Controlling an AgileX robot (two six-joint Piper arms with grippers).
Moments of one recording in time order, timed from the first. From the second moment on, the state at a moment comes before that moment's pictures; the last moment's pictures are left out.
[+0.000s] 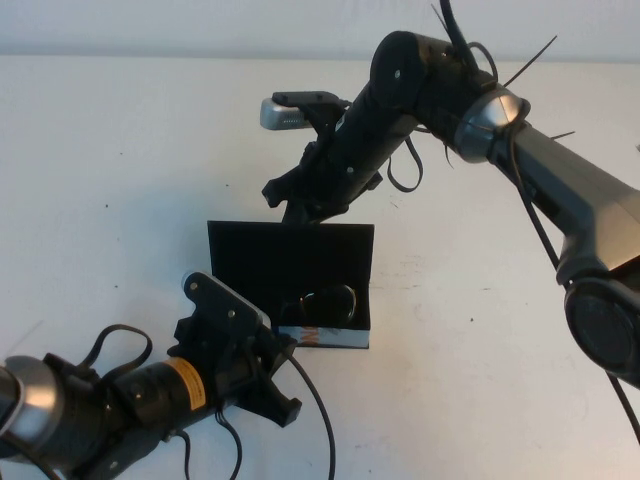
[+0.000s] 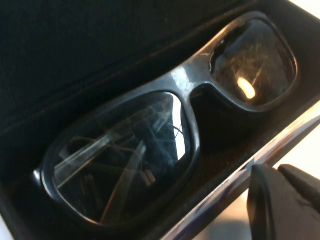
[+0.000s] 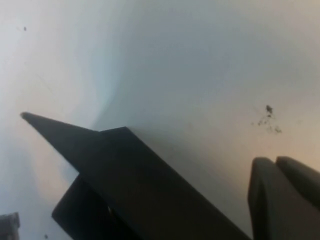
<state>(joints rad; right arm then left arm) 0.51 2.42 -2.34 0.49 1.23 -0.21 -0.61 1.83 -0.51 0.30 -0.71 -0.19</state>
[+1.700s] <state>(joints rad) 0.61 1.70 -1.74 0.31 1.23 -0.10 -0.61 0.83 -0.50 0.47 -0.13 -0.47</state>
